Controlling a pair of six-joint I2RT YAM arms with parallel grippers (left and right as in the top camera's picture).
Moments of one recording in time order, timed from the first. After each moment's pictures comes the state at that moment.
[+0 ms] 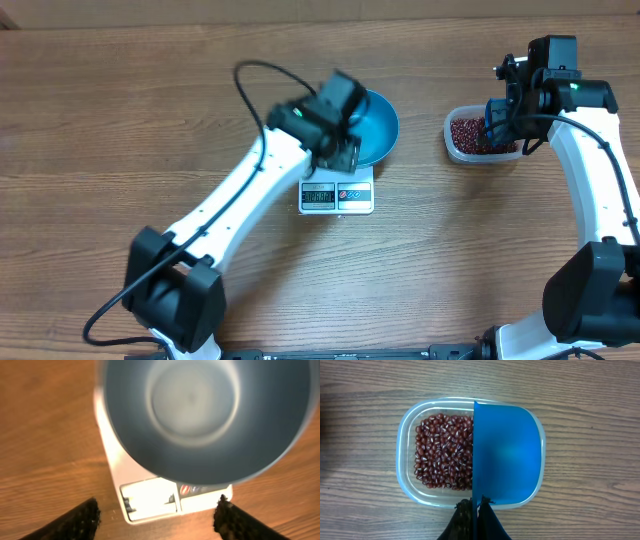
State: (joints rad) left arm -0.59 1.85 1.62 -0.98 -0.08 -0.38; right arm -0.09 1.73 1.50 -0.96 0.04 -0.20
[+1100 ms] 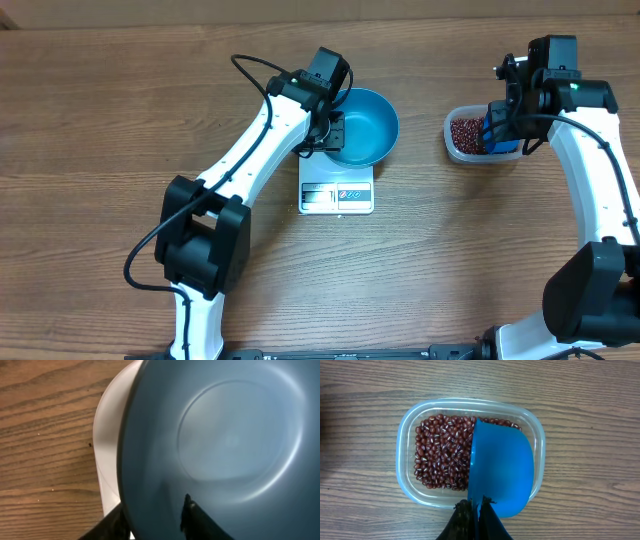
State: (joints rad) left arm -0.48 2.10 1.79 -1.00 0.03 -0.46; right arm -0.09 1.73 1.50 -0.95 0.04 -0.20
